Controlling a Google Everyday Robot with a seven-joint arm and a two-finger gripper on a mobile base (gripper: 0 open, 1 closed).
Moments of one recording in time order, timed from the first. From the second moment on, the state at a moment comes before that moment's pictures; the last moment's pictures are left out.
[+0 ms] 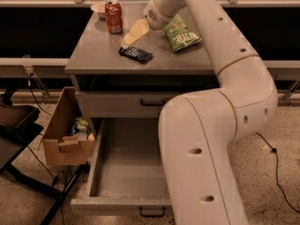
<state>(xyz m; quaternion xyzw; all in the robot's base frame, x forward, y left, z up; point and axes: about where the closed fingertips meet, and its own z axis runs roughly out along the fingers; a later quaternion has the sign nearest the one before) 0.799 0.016 0.888 -0.42 0.85 0.18 0.27</state>
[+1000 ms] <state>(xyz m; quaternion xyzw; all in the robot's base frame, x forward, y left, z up) 0.718 -0.197 1.098 -0.19 0.84 0.12 0.49</state>
